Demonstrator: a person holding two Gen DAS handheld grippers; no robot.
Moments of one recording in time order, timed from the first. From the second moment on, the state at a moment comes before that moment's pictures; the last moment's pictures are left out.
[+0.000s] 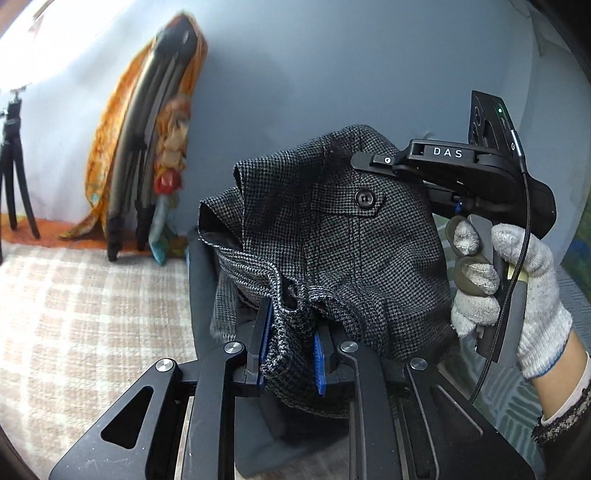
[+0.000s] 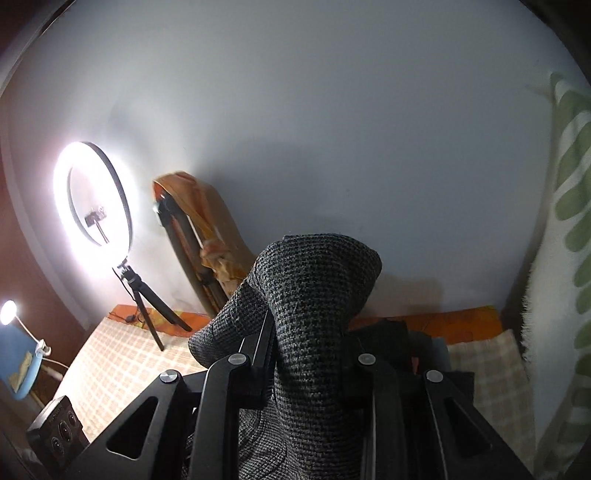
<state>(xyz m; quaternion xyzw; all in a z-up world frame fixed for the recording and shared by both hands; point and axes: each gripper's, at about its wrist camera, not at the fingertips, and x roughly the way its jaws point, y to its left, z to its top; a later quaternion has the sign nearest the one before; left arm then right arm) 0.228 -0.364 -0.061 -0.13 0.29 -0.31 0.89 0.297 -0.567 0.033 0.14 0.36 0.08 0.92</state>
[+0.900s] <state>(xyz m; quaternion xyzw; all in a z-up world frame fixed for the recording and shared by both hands) 0.209 -0.345 -0.092 -0.12 0.35 -0.32 0.87 0.313 -0.651 -0.078 0.23 0.41 -0.04 0.88</state>
